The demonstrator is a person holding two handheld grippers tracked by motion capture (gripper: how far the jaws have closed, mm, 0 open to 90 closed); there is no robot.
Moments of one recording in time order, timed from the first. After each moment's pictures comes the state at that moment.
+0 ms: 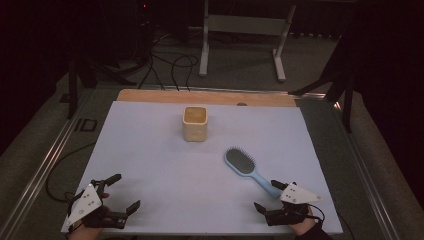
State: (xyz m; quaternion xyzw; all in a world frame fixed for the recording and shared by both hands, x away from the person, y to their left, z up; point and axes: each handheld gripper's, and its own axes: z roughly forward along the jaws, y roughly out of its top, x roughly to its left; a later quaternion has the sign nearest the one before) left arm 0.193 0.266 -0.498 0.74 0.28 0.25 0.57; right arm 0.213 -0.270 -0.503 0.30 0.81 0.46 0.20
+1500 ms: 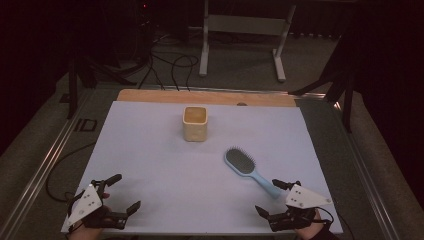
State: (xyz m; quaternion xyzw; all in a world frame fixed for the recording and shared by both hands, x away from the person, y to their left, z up) left arm 0.193 0.266 -0.497 0.74 0.27 0.25 0.57; right arm 0.195 -0.263 -0.454 0.26 0.82 0.46 0.20
